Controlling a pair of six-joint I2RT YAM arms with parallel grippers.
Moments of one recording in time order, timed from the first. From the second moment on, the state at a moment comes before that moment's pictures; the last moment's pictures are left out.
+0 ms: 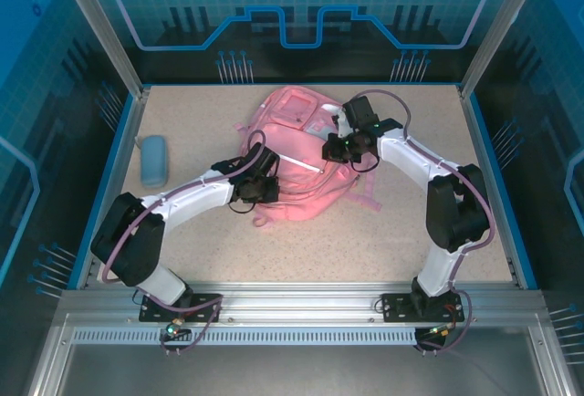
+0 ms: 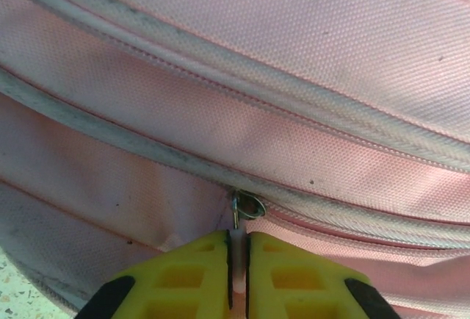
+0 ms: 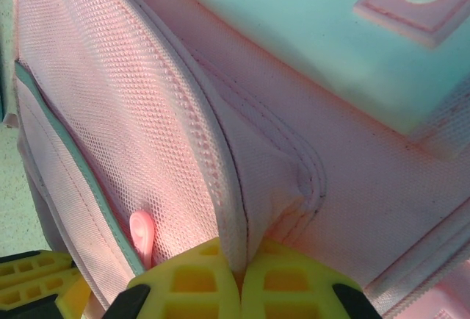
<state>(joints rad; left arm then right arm) -0.58 1.57 1.01 -0.55 -0.01 -0.58 0.38 1.79 1.38 -0.61 -0.36 0.46</state>
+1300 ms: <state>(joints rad) -0.83 1.63 1.18 -0.44 0.14 -0.54 0.30 1.26 0.88 -0.54 -0.39 1.03</state>
